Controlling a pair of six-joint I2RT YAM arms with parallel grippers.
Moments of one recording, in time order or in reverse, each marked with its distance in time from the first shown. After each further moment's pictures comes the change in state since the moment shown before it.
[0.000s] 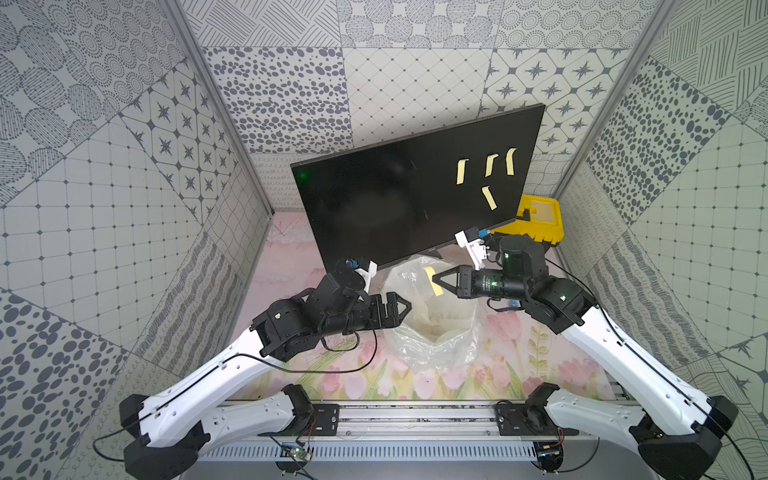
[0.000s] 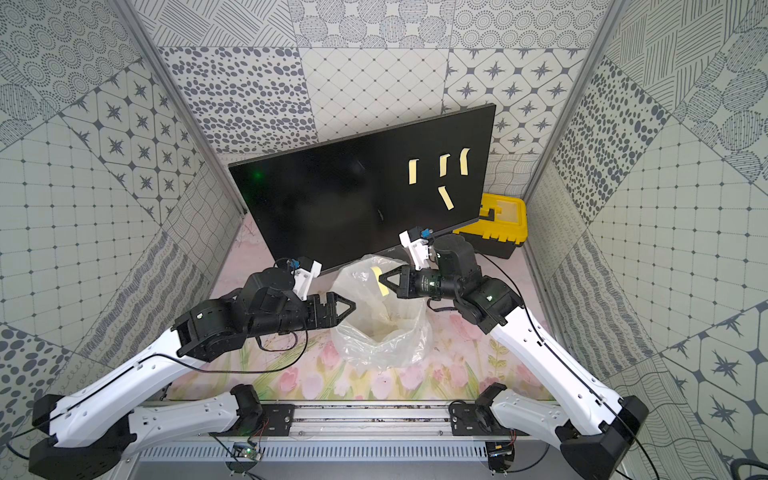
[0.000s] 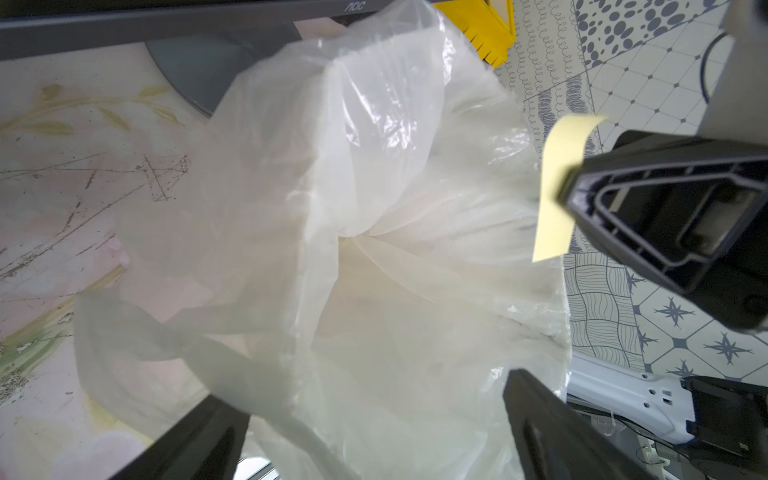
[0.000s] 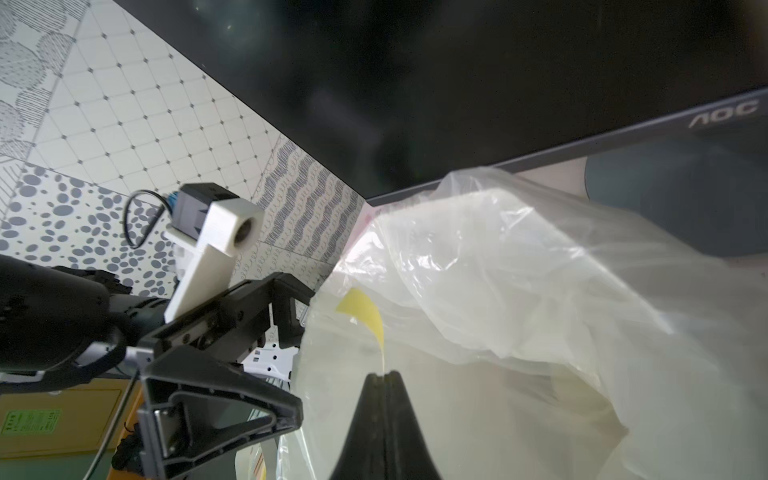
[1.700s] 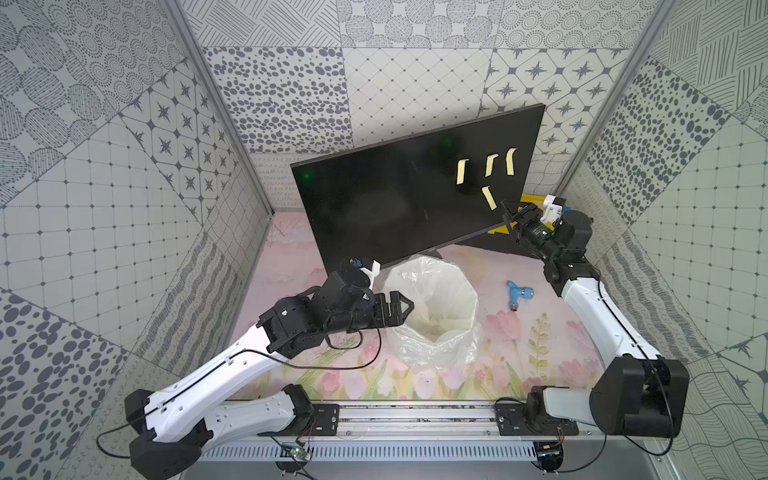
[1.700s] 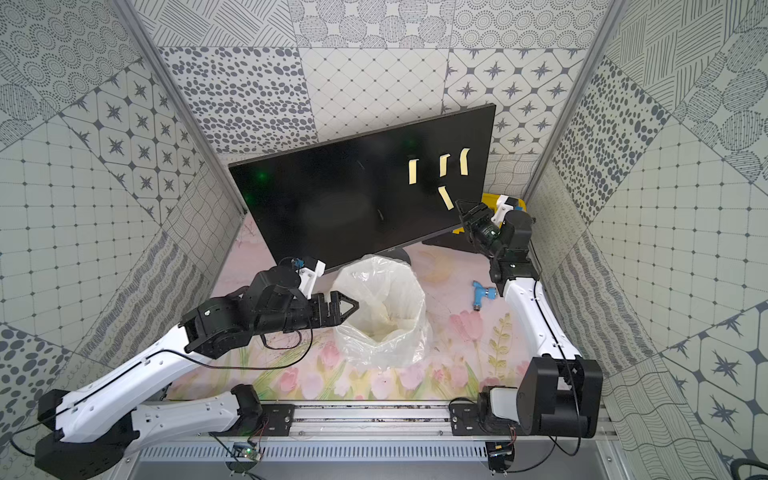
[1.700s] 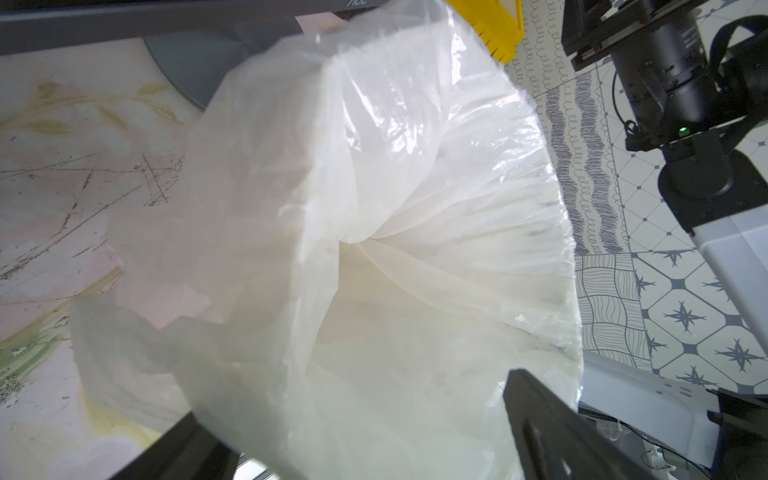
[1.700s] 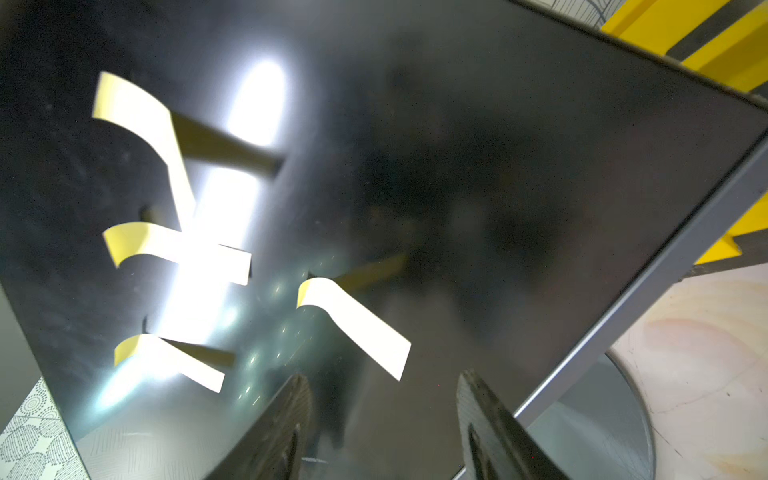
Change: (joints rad) left arm 0.000 0.028 0.002 0.007 0.000 0.000; right arm -0.714 0.232 -0.140 0.776 -0.034 0.561
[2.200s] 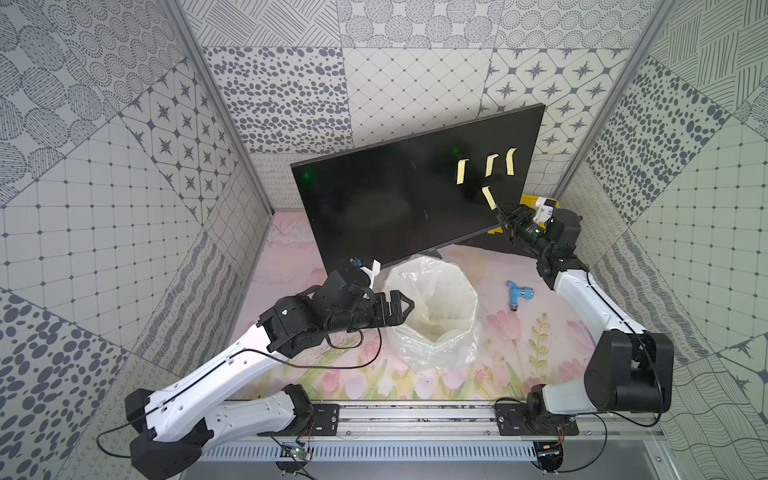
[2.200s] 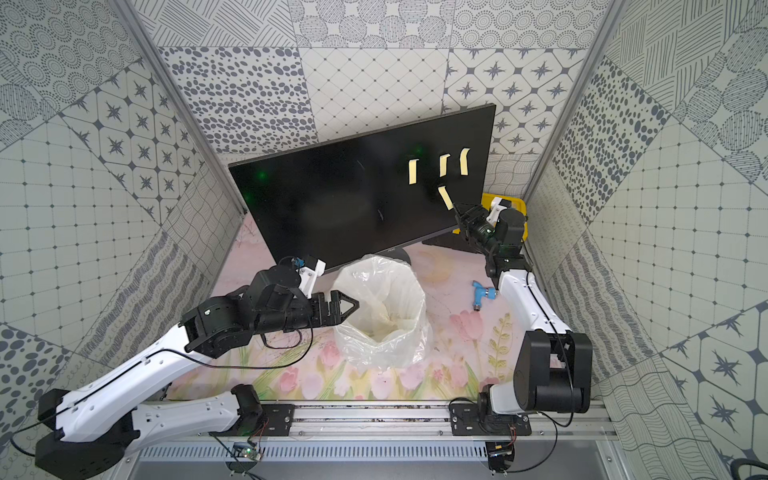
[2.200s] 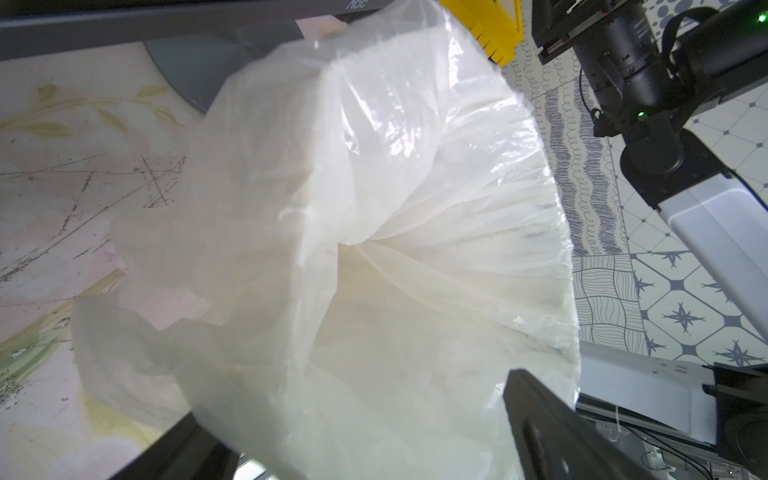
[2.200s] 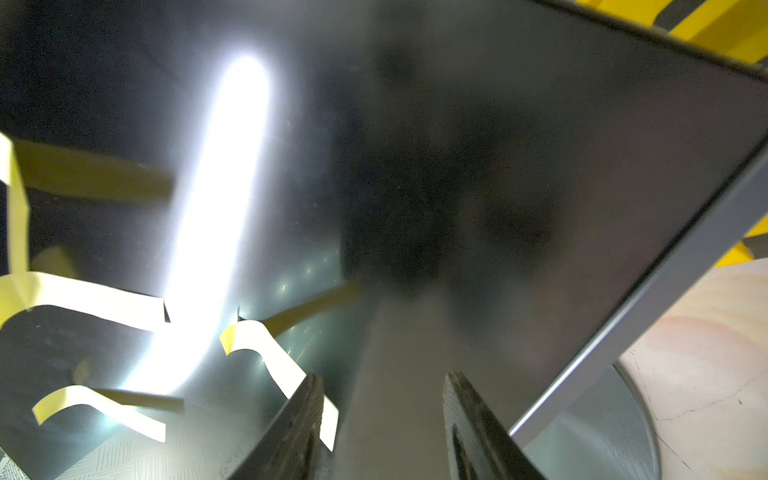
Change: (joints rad) left arm 0.000 0.004 0.006 0.000 0.000 0.000; right arm 0.001 0.105 0.007 0.076 -0.026 0.039
